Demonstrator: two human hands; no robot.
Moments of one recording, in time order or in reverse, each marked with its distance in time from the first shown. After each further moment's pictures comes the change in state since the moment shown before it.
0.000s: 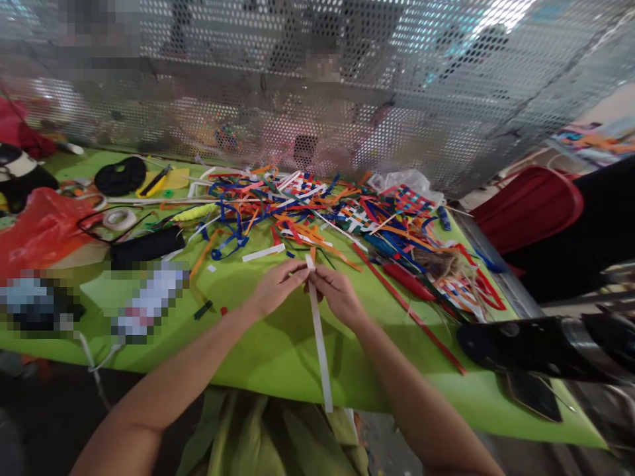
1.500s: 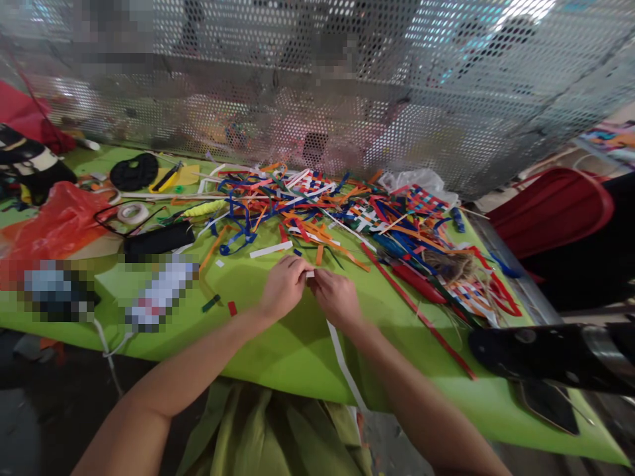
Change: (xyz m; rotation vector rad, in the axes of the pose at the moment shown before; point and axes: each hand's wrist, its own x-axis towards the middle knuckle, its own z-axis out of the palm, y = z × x) left_hand 0.000 -0.014 0.009 0.601 0.315 0.302; right_hand -0.002 0.009 0.014 -0.784 0.116 -0.133
